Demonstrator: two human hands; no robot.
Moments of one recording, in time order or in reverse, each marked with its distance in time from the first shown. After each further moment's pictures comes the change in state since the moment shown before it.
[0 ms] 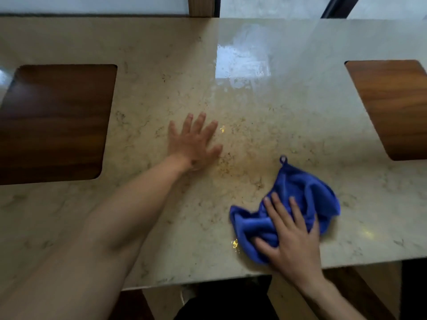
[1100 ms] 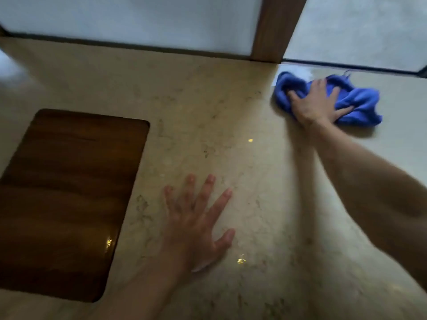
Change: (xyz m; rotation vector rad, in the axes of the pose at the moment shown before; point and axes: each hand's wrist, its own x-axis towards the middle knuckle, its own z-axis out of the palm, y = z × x) left_hand 0.041 -0.083 0.005 -0.016 0.214 -0.095; right_hand 0.603 -0.068 -0.067 0.108 0.108 0.330
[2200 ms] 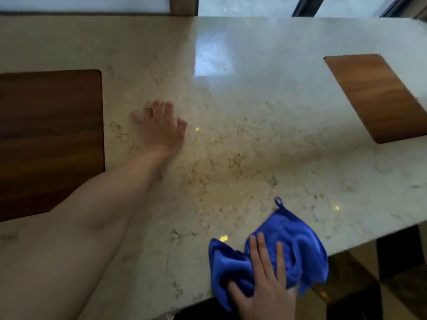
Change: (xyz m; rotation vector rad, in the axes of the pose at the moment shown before) left_hand 0.003 -0.010 0.002 -0.023 0.110 -0.068; right_hand -0.662 0.146 0.038 -0.041 -0.110 -0.005
